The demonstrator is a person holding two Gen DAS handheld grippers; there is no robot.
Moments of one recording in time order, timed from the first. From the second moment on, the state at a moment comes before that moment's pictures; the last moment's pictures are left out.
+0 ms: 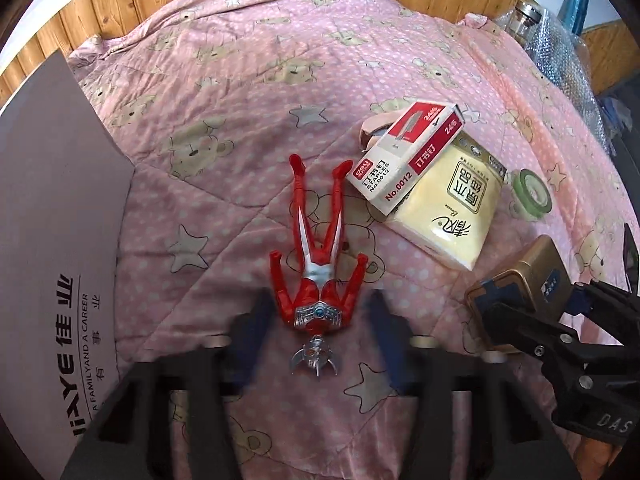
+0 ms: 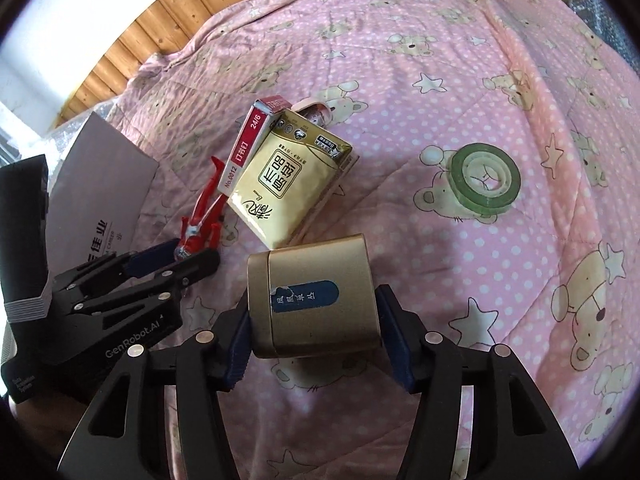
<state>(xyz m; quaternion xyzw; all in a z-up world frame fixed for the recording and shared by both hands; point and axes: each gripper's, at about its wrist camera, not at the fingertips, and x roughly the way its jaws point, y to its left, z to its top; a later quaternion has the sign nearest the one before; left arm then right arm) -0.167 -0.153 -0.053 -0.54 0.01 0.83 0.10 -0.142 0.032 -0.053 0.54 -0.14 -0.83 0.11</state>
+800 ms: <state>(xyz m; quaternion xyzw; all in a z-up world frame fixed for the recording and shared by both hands) -0.119 -0.162 0.017 -0.48 -0.03 0.86 0.13 -0.090 0.020 0.005 0.49 -0.13 -0.85 0.12</state>
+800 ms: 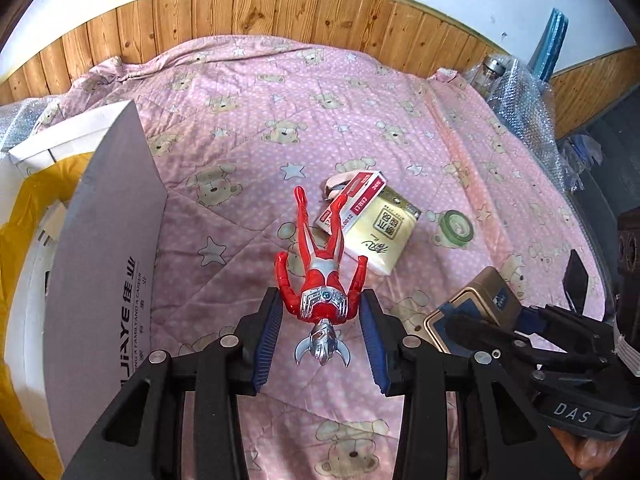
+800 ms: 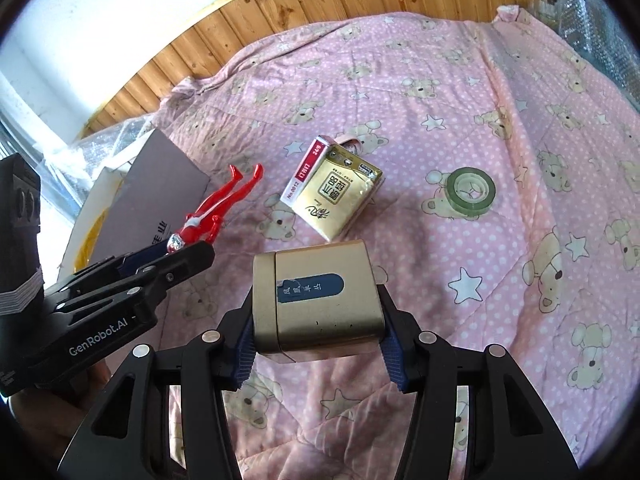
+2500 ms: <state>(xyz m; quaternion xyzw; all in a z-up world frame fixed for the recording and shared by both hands) 0.006 -0.285 0.119 -0.35 -0.12 0.92 0.12 -0.006 -0.118 0.110 0.40 -0.03 -0.89 0.20</state>
